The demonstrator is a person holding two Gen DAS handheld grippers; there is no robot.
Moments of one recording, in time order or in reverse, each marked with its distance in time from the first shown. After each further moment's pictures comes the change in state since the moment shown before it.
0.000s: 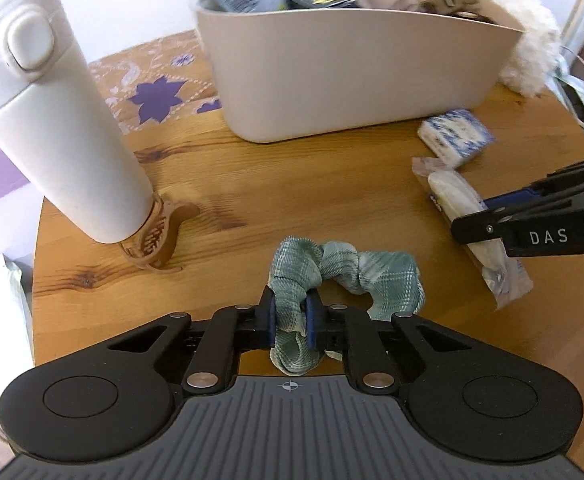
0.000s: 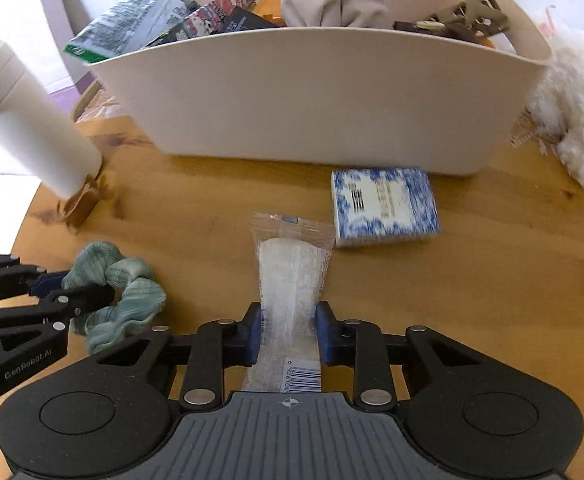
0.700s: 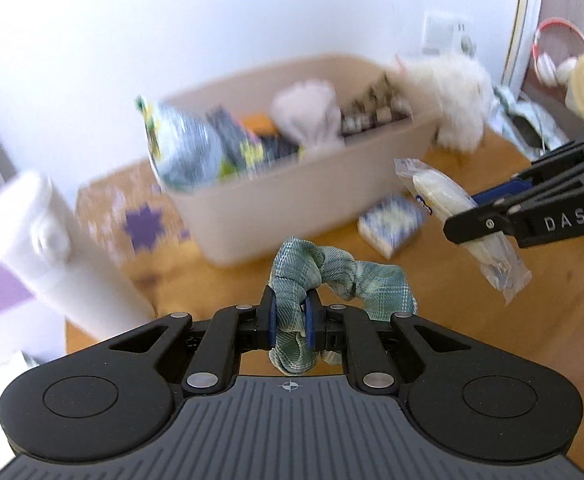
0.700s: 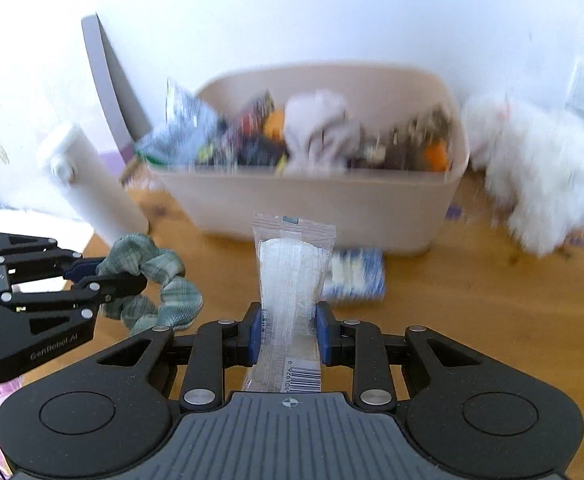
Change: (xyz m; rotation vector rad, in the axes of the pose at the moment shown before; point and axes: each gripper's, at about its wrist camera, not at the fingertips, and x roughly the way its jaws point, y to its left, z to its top) left arm -0.072 -0.032 0.036 0.138 -0.249 0.016; right arm -0.101 -0.013 0.010 -0.047 -0.212 0.052
